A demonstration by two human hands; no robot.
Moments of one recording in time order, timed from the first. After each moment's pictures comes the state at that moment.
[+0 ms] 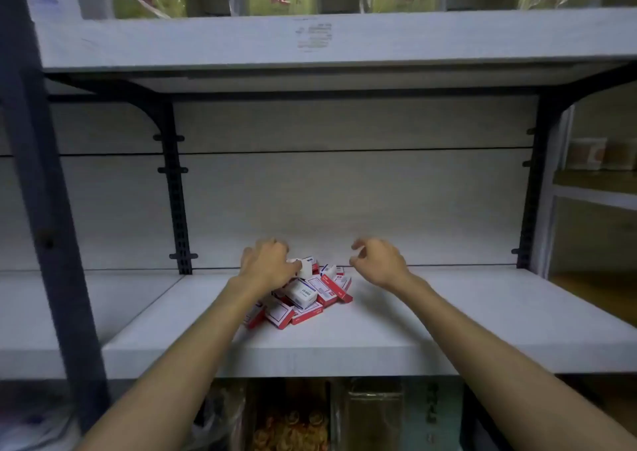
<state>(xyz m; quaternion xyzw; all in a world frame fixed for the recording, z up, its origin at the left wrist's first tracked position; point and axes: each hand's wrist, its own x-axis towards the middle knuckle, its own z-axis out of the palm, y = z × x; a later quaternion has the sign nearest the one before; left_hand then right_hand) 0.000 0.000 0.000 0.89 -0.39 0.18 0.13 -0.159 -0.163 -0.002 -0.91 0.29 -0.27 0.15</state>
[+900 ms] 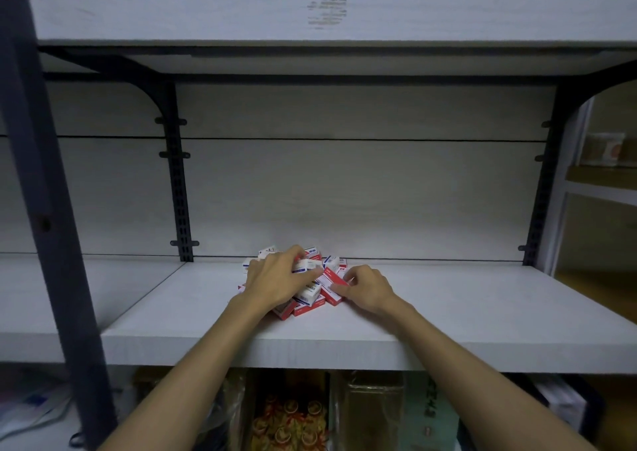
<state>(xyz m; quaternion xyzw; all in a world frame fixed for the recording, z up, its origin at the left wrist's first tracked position) -0.016 0.008 -0.040 0.87 -0.42 0.13 0.23 -0.135 -0.155 -0.064 -0.91 0.30 -0.18 0.24</state>
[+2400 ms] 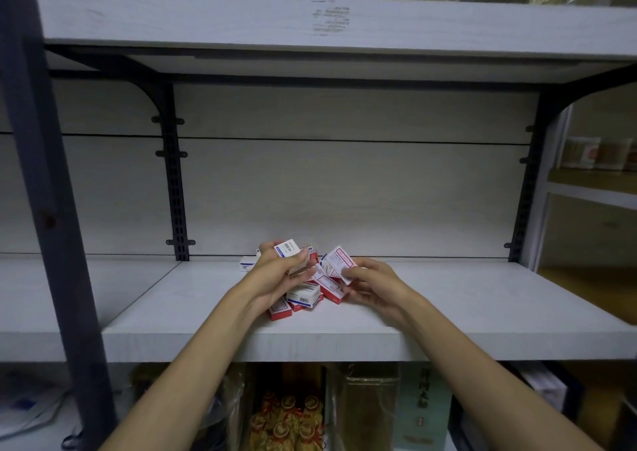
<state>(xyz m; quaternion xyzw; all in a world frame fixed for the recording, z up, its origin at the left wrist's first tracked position) -0.043 0.027 -0.021 0.47 -0.24 -0.33 0.79 -0.175 -0.131 -0.048 -0.62 0.22 -0.23 0.71</state>
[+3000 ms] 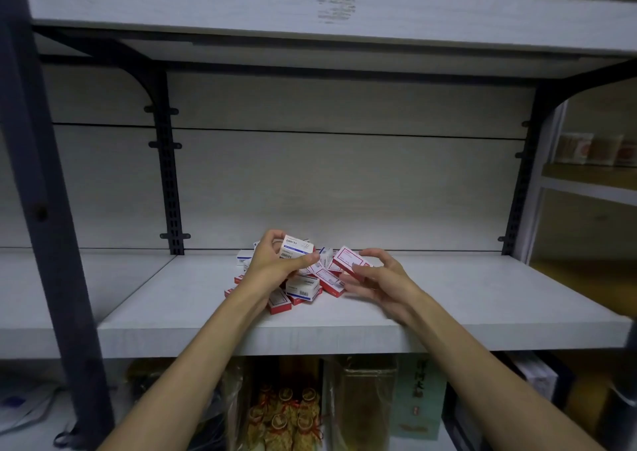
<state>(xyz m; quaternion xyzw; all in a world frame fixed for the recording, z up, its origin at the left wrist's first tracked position) -0.048 0.038 -0.025 0.64 -0.33 -0.16 0.68 -0.189 -0.132 -0.052 -0.52 0.20 -0.28 0.78</state>
